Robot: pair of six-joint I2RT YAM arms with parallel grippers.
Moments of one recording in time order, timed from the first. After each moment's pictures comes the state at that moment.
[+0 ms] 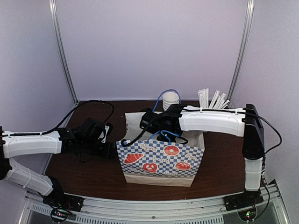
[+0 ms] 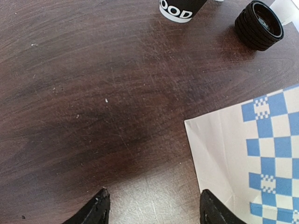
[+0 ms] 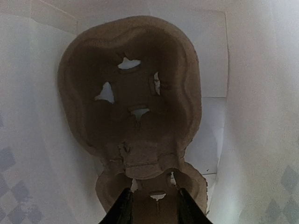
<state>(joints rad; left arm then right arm) -0.81 1.24 0.71 -0.37 -0.09 -0.50 1.05 2.01 1.74 -1.15 -0.06 -0.36</state>
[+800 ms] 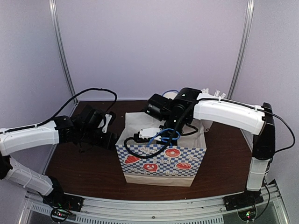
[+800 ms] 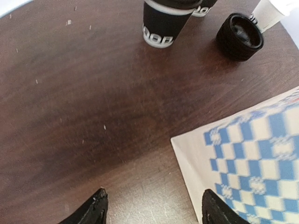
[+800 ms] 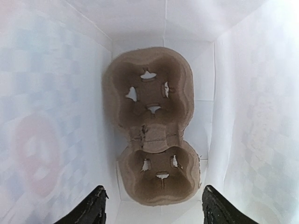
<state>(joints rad) -0.81 1.25 0.87 -0.48 -0.09 -0.40 1.05 1.92 1.83 -1.25 -0.13 -0.39</state>
